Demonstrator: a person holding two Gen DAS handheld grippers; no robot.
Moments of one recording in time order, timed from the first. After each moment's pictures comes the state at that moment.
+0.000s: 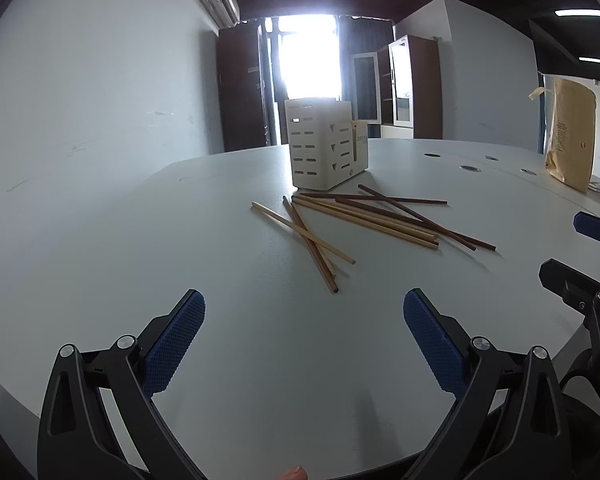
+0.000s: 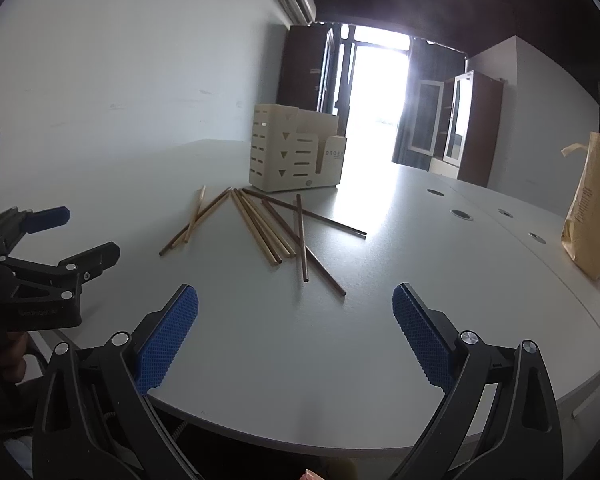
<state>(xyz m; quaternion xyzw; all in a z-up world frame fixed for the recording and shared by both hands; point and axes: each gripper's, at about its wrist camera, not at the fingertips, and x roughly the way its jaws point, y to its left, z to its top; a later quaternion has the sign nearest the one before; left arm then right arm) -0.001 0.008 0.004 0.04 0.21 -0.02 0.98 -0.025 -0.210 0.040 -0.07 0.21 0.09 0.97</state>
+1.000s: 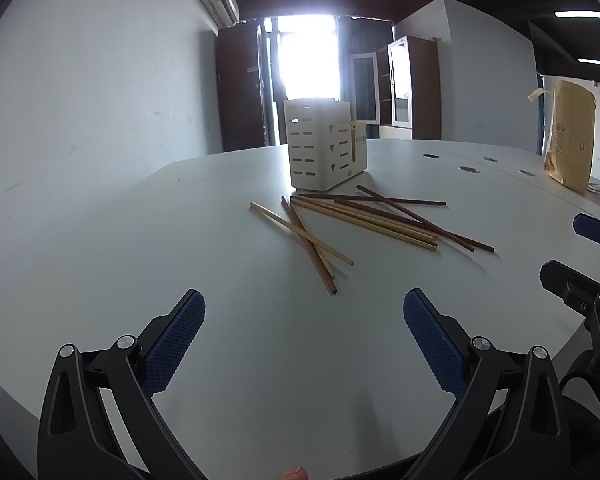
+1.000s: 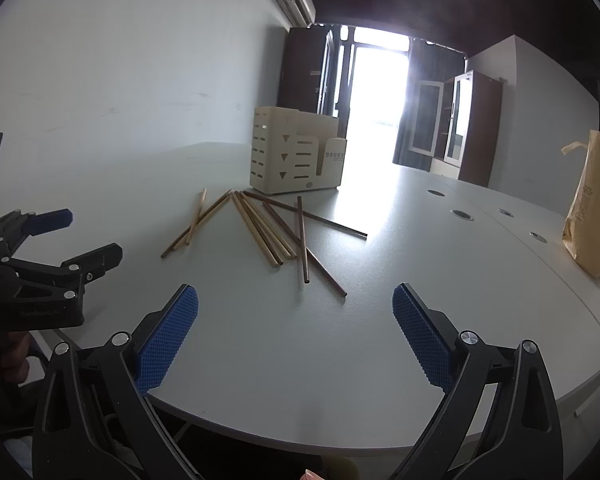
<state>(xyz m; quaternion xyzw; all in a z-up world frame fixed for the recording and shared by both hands) -0.001 -0.002 0.004 0.04 0.21 -0.02 0.98 -0.026 -0.211 0.040 -0.07 0.20 0.10 0.97</state>
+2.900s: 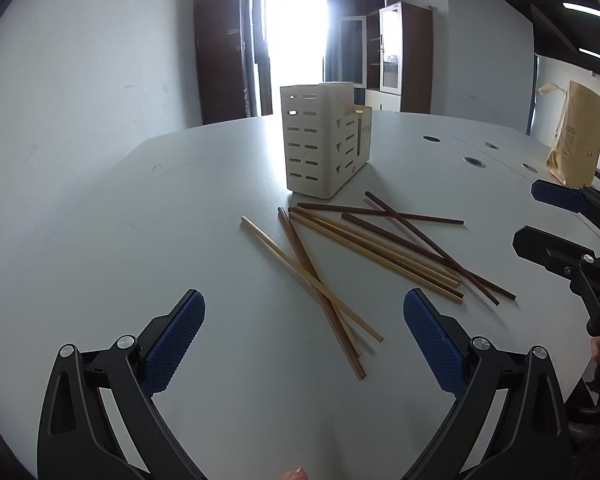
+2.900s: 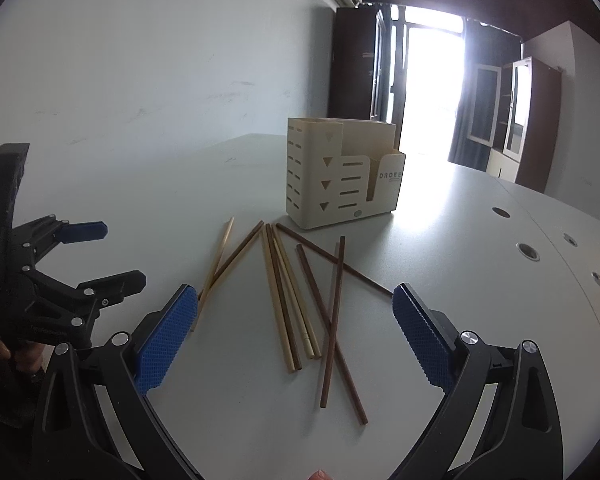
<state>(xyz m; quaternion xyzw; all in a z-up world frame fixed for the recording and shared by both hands) 0.103 0.018 0.052 0.04 0.31 -0.06 0.95 0.105 -0.192 0.099 -0.07 0.25 0.20 0.94</state>
